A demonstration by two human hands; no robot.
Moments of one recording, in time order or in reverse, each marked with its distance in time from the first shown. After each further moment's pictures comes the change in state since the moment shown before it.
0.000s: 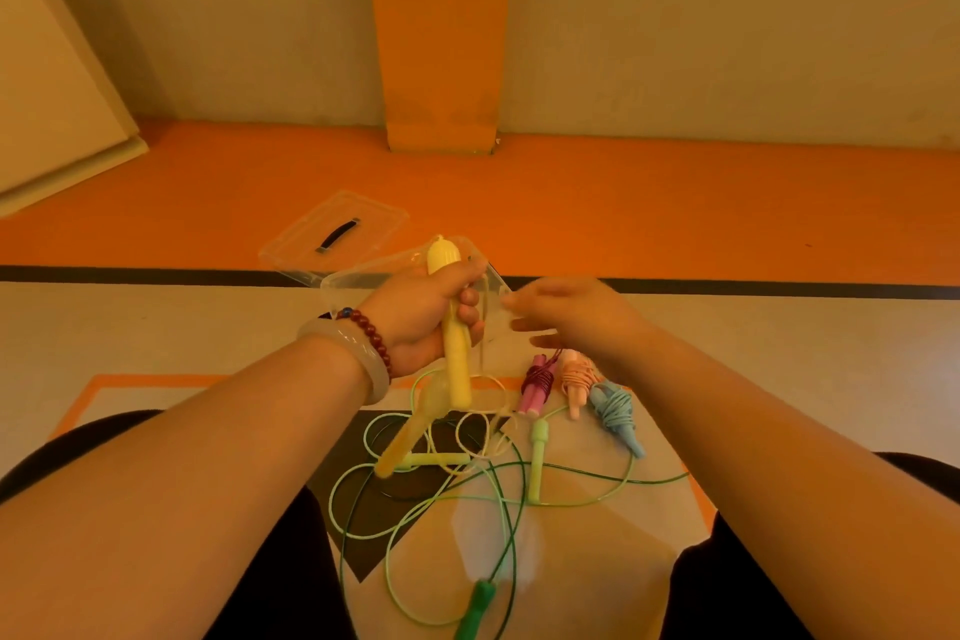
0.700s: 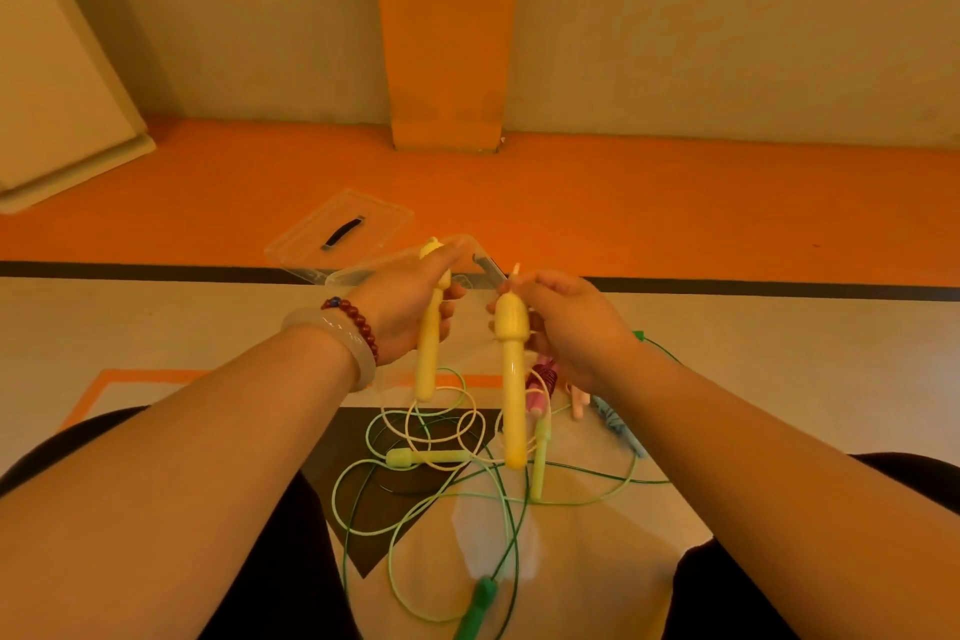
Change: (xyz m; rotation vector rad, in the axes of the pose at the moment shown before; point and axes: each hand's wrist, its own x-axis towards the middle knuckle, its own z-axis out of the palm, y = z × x) left_hand 0.000 0.008 -0.014 0.235 0.153 0.023; right_hand 0.005 0.007 0.024 0.390 0.072 -0.041
